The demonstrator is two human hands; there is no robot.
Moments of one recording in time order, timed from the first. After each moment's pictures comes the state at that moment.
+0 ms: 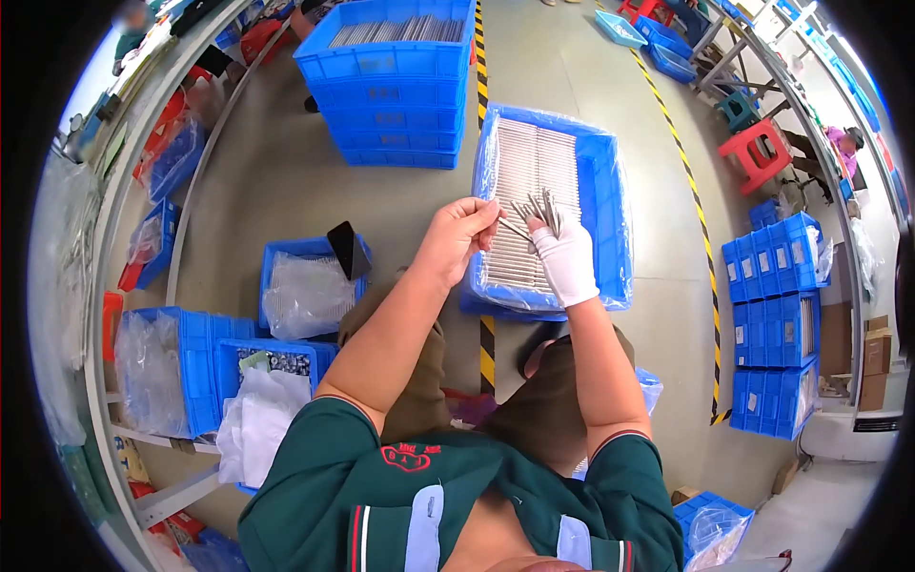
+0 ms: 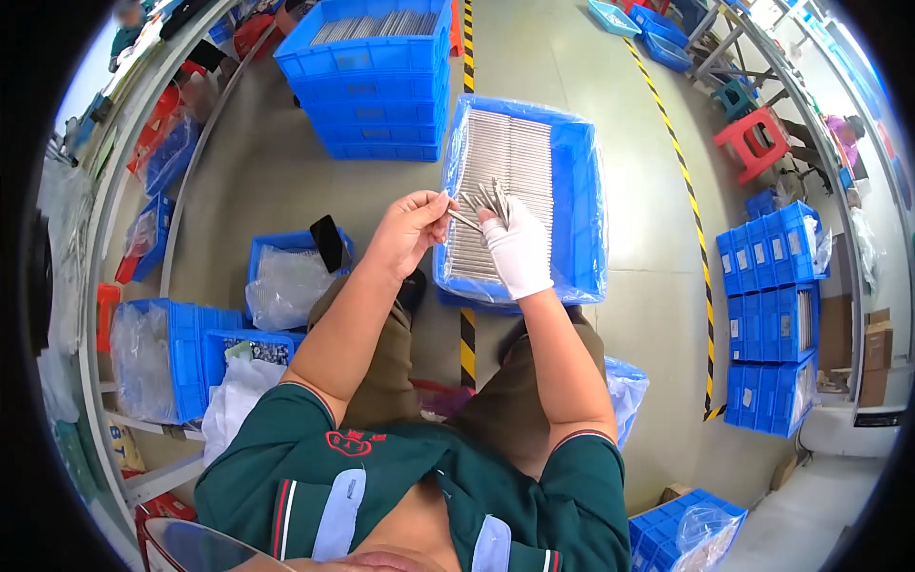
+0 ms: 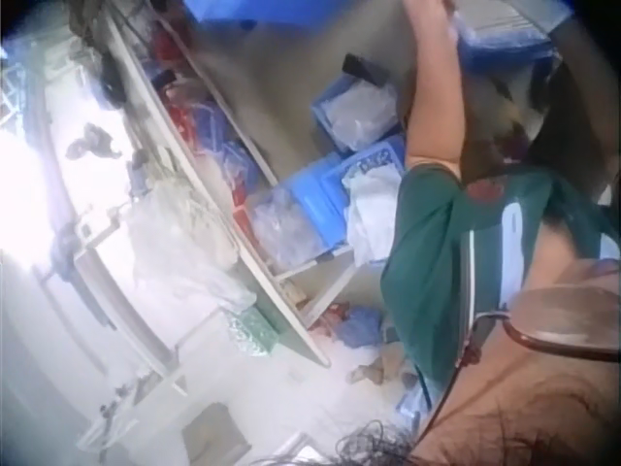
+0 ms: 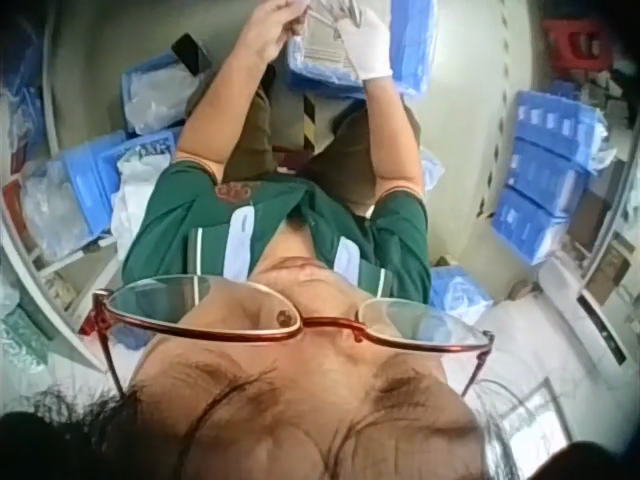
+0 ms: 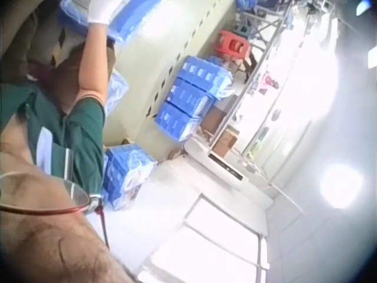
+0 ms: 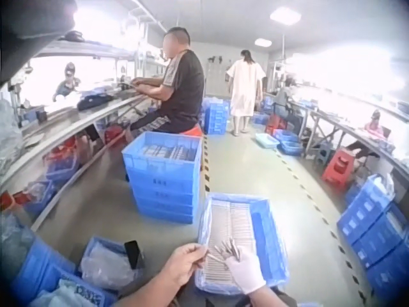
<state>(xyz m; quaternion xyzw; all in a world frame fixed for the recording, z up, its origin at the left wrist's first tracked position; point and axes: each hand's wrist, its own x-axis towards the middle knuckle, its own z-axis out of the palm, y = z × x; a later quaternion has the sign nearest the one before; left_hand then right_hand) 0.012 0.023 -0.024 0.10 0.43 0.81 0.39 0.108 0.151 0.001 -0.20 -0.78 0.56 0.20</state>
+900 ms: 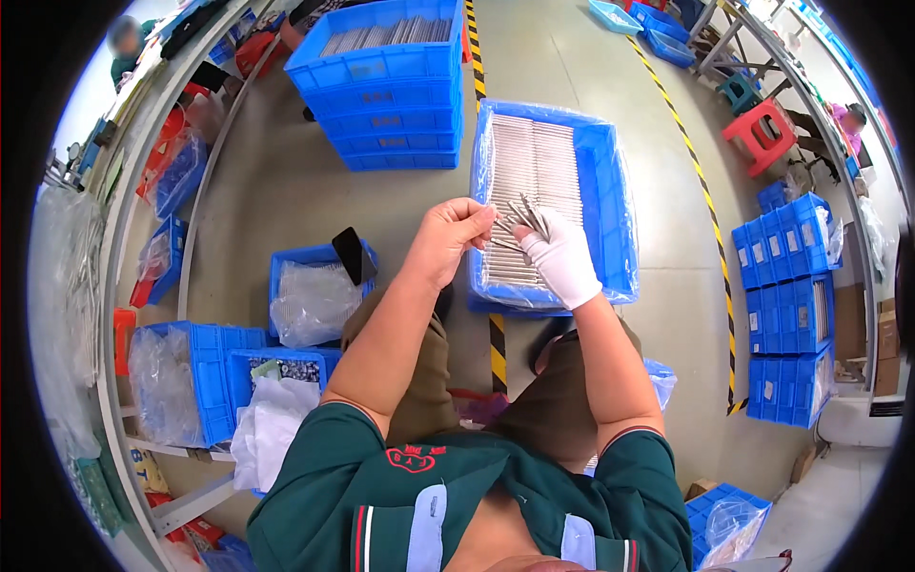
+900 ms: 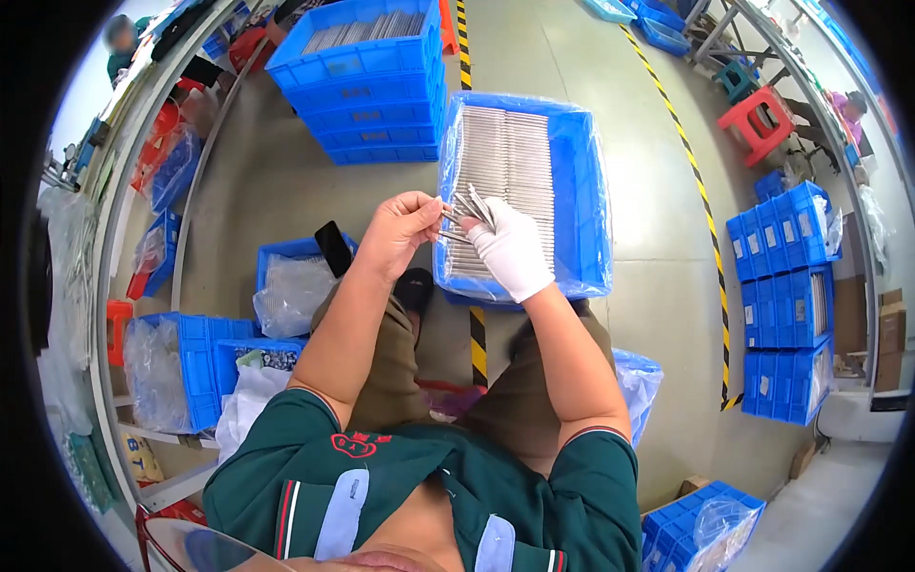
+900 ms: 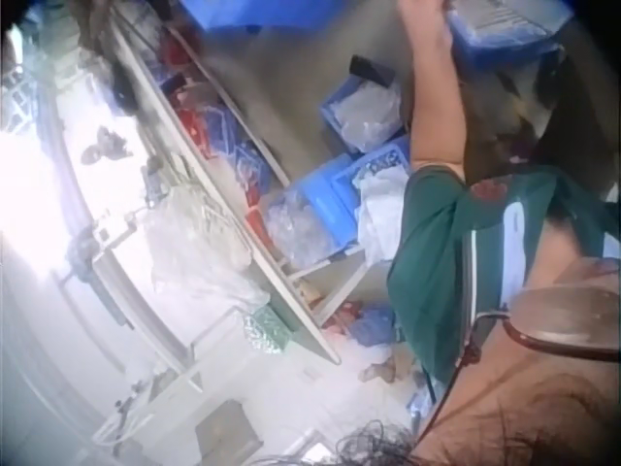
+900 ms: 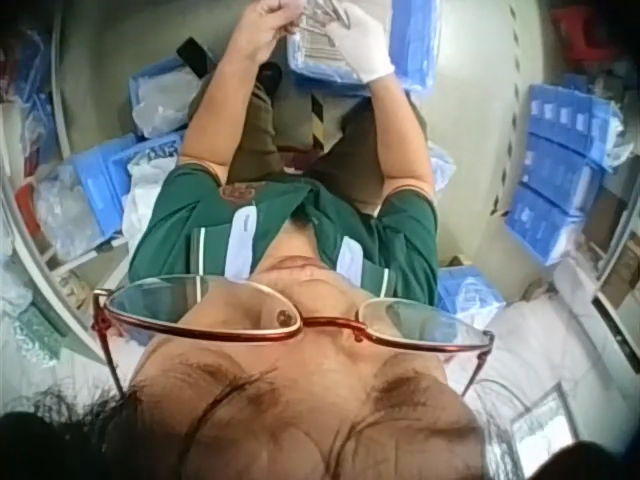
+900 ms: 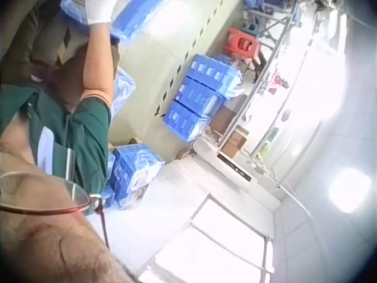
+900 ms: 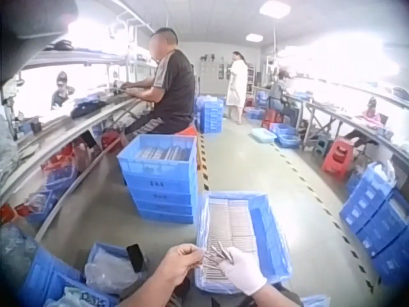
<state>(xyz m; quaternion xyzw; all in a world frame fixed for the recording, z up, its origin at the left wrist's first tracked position) 0.008 0.019 -0.022 0.15 0.48 0.78 0.37 0.114 0.154 0.009 -0.16 -0.83 0.52 0.13</state>
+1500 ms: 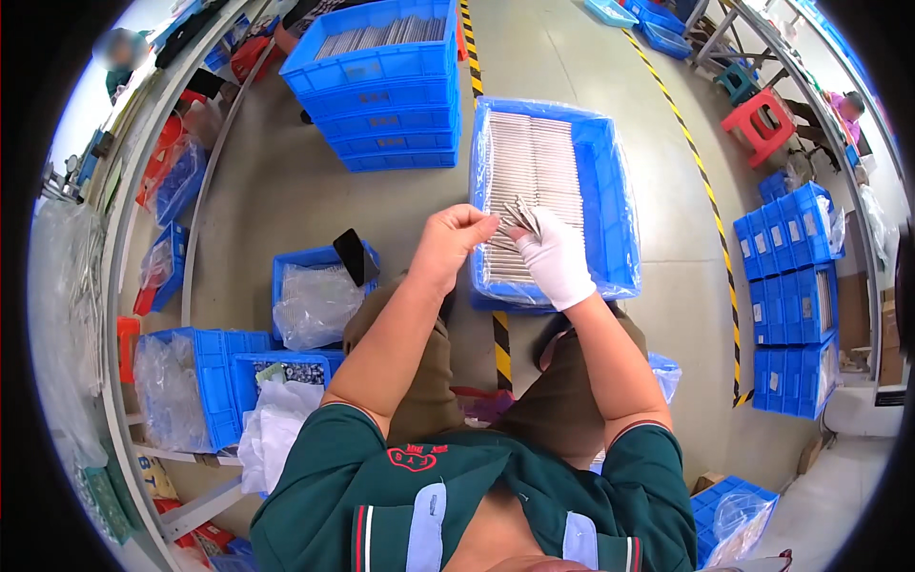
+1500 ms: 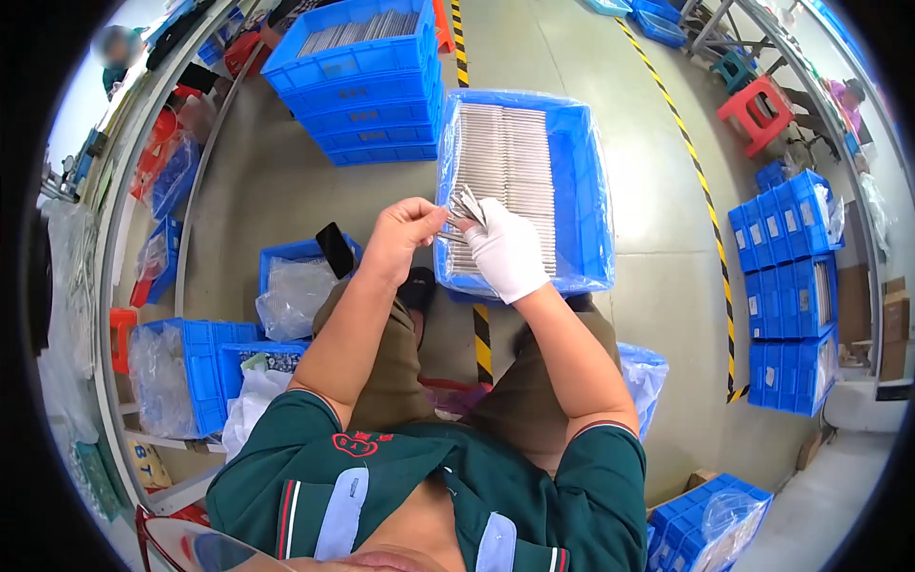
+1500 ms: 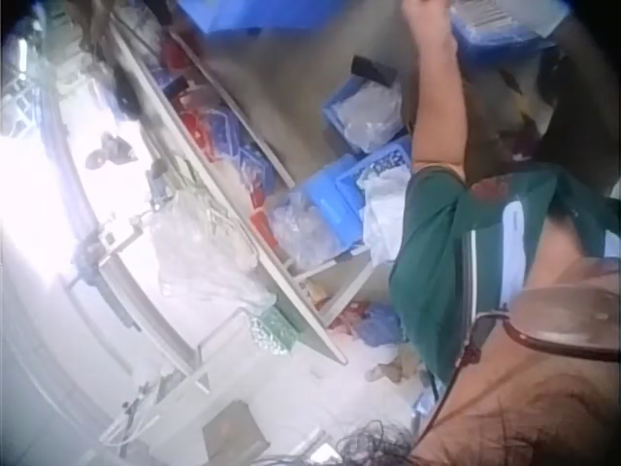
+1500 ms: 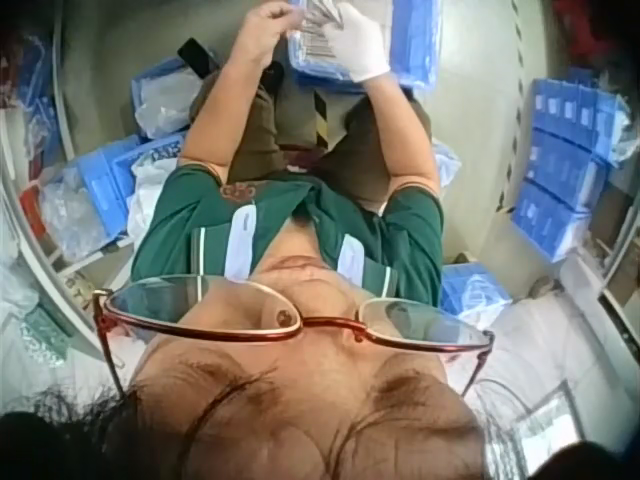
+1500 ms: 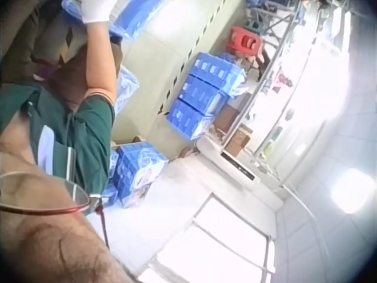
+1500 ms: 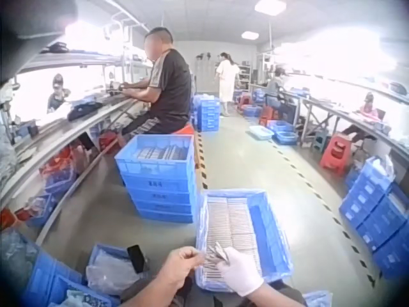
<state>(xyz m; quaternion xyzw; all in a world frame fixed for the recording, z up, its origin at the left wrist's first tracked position) 0.014 0.019 -0.030 0.14 0.53 0.76 0.37 0.113 0.146 -0.001 -0.14 -0.88 0.39 0.21</state>
